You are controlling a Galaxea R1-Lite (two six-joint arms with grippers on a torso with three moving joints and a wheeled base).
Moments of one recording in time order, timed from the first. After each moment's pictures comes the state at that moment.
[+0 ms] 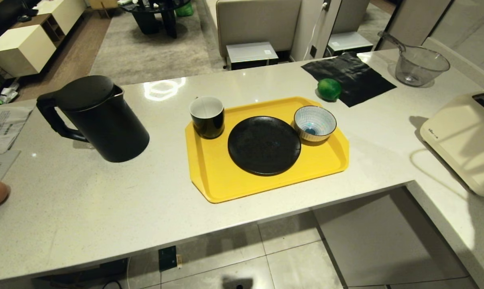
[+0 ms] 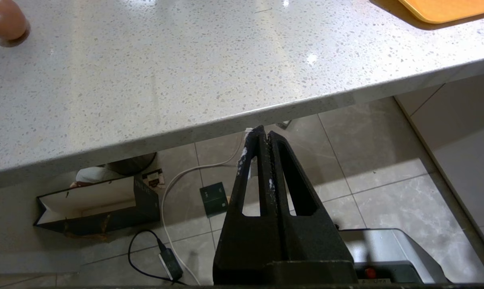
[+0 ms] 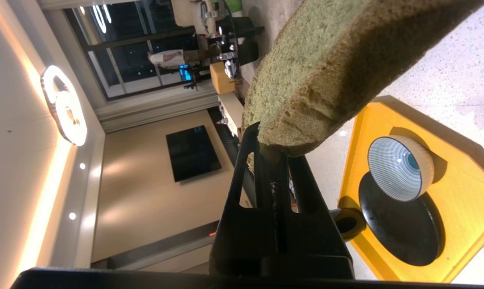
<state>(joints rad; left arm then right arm) 0.00 0.00 0.00 0.00 0.00 0.01 -0.66 1.56 -1.69 0.05 0.83 1.64</state>
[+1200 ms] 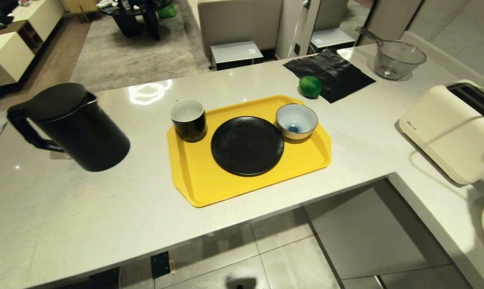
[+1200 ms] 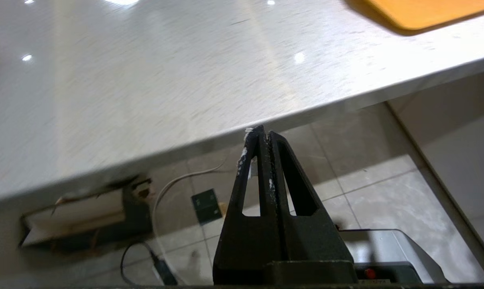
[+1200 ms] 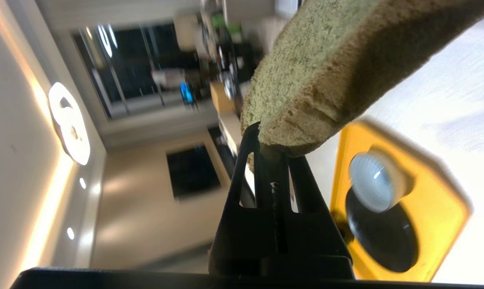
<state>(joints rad) 0.00 0.00 0.00 0.00 0.00 0.01 -0.66 1.55 -1.68 0.04 0.83 1.62</state>
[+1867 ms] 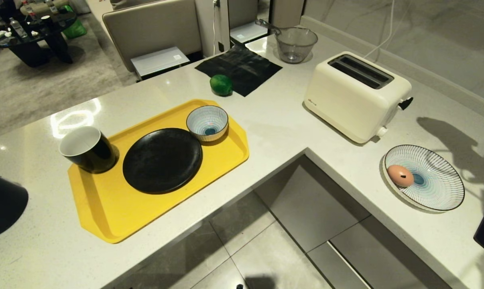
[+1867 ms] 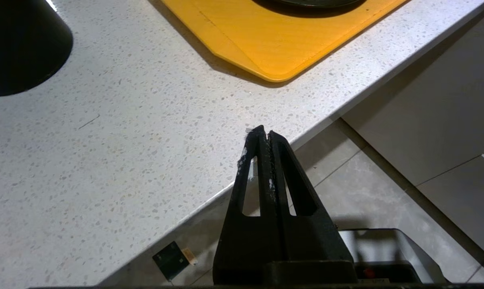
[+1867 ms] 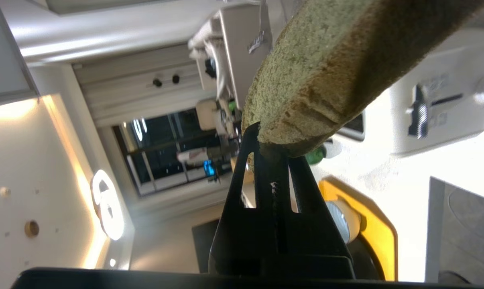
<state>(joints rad) 0.00 0.00 0.00 0.00 0.00 0.01 -0.66 1.55 -1.67 0.04 0.86 1.62</state>
